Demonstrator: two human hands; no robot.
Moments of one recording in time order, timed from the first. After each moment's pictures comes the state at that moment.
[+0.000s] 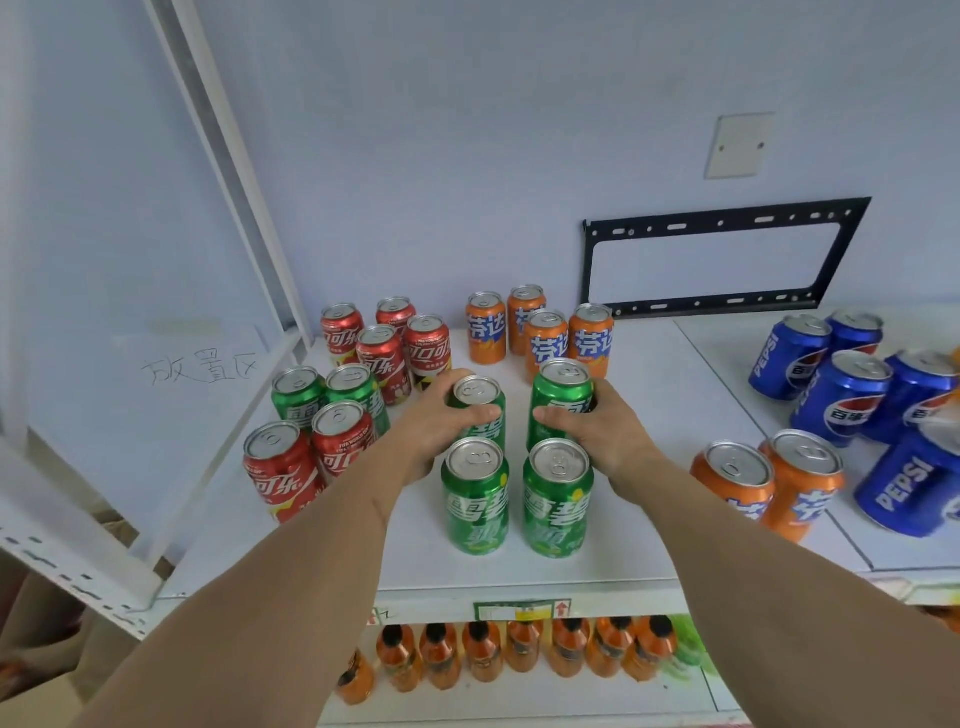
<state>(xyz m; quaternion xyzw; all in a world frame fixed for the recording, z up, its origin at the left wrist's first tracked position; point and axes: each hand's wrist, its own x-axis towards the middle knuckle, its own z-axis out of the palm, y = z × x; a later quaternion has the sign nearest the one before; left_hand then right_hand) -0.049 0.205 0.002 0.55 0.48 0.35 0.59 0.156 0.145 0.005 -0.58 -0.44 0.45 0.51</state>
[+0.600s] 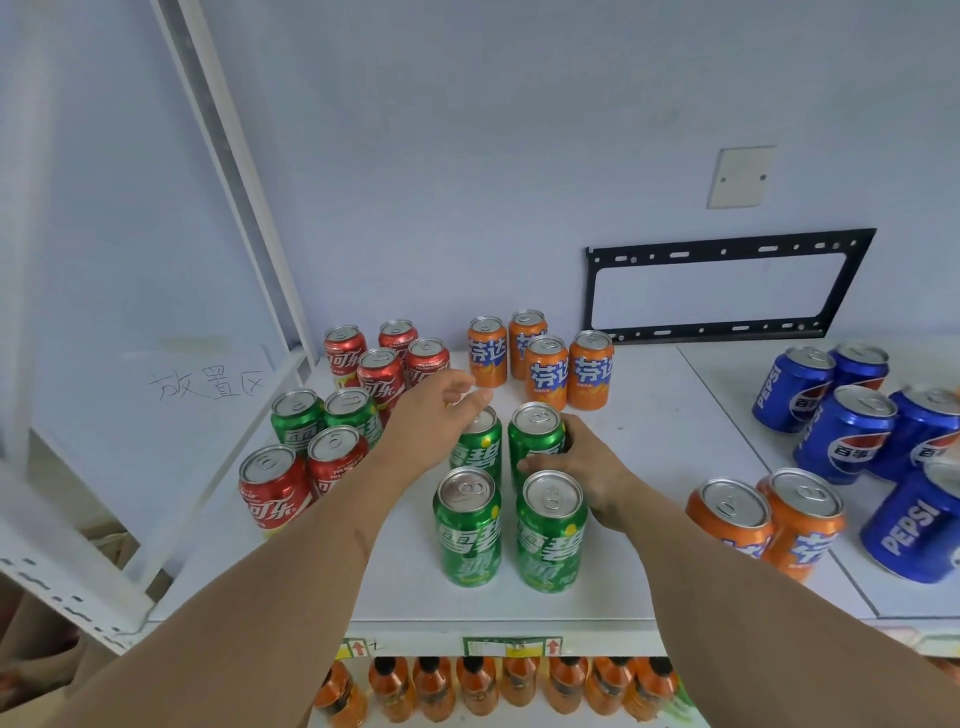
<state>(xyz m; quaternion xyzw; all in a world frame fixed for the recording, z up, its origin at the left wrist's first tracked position) -0.044 0.197 0.041 0.71 0.55 0.35 0.28 0.156 0.161 -0.008 -0.54 -0.47 0.54 0.43</state>
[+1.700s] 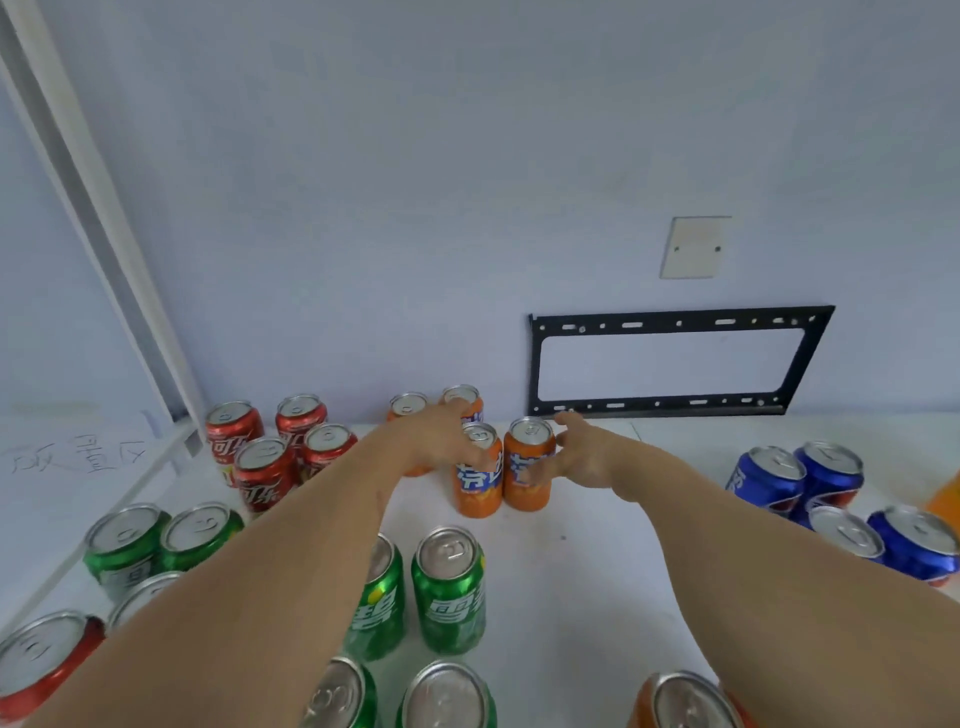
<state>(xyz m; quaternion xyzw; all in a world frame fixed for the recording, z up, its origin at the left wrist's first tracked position) 0.068 0.352 0.065 0.76 0.56 0.06 0.32 0.277 0.301 0.050 -0.68 -0.56 0.43 0.21</state>
